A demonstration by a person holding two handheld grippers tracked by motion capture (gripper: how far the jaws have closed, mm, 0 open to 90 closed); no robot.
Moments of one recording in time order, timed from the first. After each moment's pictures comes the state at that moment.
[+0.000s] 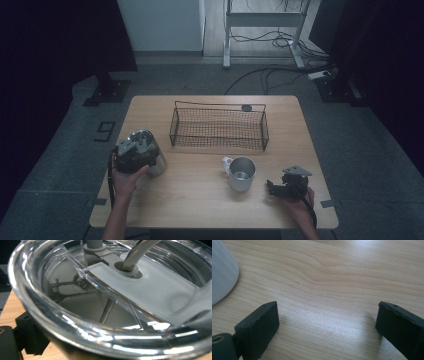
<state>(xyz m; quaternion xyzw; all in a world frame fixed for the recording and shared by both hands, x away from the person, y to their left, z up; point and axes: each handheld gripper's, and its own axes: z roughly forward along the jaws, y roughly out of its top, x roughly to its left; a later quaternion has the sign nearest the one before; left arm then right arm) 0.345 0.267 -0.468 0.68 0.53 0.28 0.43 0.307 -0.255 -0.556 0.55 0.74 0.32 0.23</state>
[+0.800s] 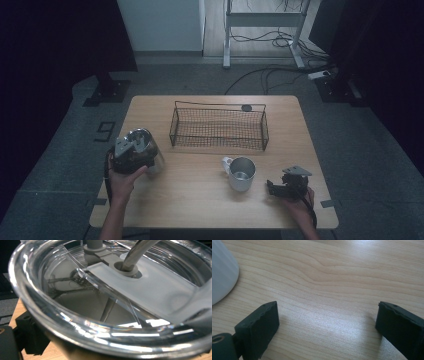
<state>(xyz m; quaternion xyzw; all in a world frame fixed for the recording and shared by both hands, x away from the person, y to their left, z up) 0.333 0.266 -0.450 0.68 0.51 0.29 0.44 0.307 -0.255 -0.556 0.55 0.74 0.32 0.23</state>
